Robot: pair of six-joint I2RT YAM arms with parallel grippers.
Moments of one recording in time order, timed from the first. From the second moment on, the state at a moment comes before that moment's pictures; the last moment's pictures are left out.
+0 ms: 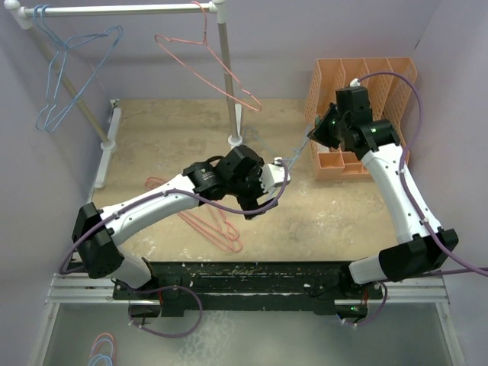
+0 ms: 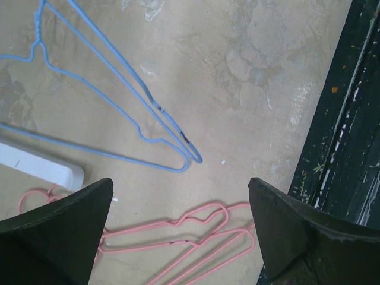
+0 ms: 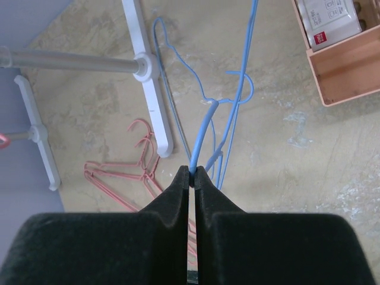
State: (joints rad) left arm -0.94 1.49 1.35 -0.65 0.15 0.30; right arm 0.27 1.43 1.61 -0.90 0.06 0.76
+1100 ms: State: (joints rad) left arm -0.89 1.66 1.33 -0.57 0.05 0.28; right arm 0.27 1.44 1.67 -0.84 -0.10 0.79
